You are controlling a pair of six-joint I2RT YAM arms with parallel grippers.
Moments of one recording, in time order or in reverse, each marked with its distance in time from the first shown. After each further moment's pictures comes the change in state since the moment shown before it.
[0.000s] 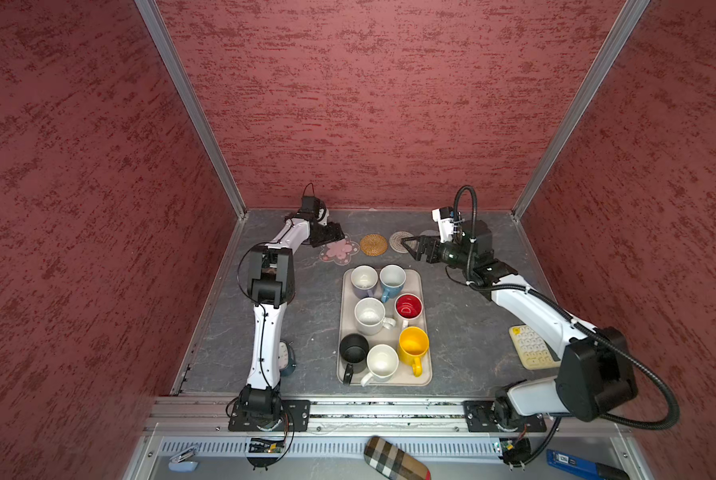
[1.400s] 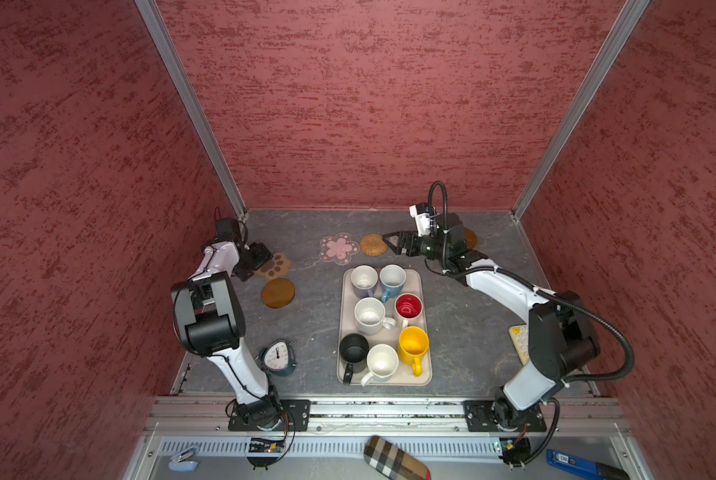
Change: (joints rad) left arm 0.446 -0.607 -0.693 -0.031 -0.132 -0.150; right arm 0.072 0.257 0.151 0.092 0.016 0.007
